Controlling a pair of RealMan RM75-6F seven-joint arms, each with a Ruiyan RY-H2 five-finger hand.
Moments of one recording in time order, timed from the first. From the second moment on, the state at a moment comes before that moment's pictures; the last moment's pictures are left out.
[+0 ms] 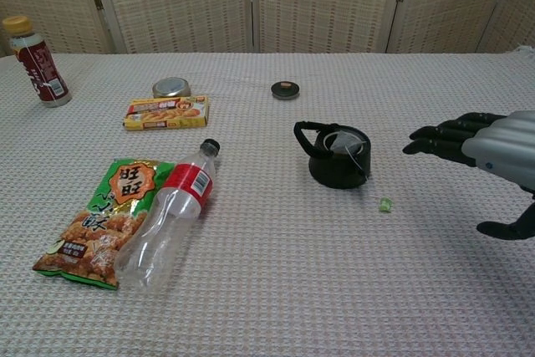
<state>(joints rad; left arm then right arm) -0.11 -1.02 -0.02 -1.53 1.51 1.44 -0.25 0.53 -1.27 -0.10 -1.87 -1.26 1.13 -0.74</state>
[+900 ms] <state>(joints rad) -0.11 -1.02 -0.03 -1.53 1.51 1.43 -0.26 1.04 -1.08 0.06 -1.98 -0.43 0.83 -0.86</state>
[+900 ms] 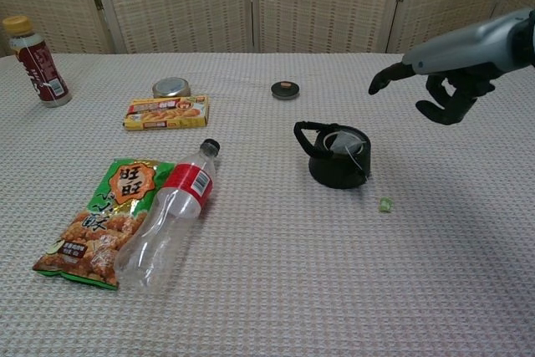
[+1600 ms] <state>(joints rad) -0.11 -1.01 -0.02 -1.52 1.52 1.44 -0.30 1.19 -1.23 -0.05 -1.86 -0.37 0.78 -0.82</state>
